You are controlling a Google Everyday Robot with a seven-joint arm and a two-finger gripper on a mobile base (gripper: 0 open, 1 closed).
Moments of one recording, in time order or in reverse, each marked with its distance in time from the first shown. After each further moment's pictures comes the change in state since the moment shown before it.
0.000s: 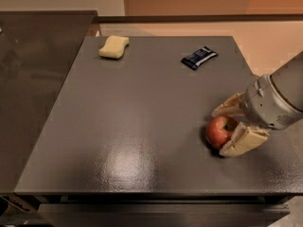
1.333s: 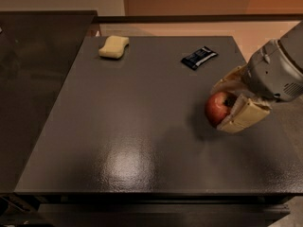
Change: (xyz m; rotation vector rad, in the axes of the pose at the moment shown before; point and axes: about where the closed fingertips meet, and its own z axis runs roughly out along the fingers) arm -0.042 -0.018 -0.046 0.046 -0.018 -0.009
